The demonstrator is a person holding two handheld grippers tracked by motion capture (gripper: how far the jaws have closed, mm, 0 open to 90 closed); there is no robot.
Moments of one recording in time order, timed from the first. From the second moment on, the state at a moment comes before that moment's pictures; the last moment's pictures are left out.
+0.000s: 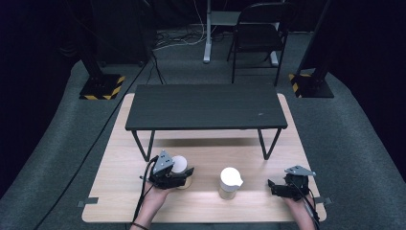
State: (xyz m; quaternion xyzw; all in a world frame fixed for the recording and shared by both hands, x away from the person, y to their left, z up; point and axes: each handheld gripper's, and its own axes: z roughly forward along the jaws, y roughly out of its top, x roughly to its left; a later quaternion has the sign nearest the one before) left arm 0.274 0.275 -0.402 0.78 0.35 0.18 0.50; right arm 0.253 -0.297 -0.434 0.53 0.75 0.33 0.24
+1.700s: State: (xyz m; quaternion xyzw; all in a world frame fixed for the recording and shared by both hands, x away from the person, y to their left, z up) left arm 0.278 0.293 -0.279 0.77 0.32 0.20 0.51; right arm 0.253 -0.297 -0.434 0.53 0.75 0.33 0.24
